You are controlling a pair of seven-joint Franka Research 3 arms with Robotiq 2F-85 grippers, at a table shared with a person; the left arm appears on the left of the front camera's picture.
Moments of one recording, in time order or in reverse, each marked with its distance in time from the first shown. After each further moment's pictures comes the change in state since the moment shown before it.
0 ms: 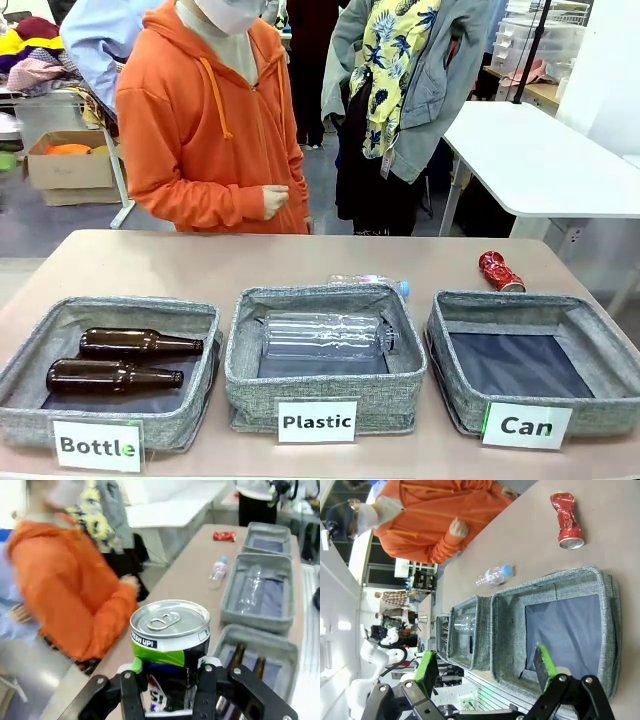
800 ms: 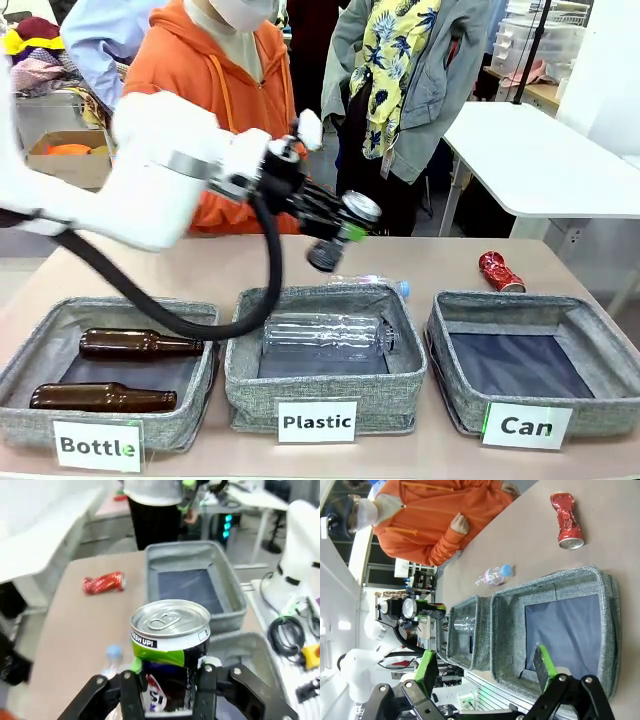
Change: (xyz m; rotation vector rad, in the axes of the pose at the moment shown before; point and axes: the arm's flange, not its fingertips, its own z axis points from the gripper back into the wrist) left arm 0.095 -0.145 -0.437 -0.630 -0.035 -0.063; right arm 0.000 0.000 0.000 -0.001 0.000 0.000
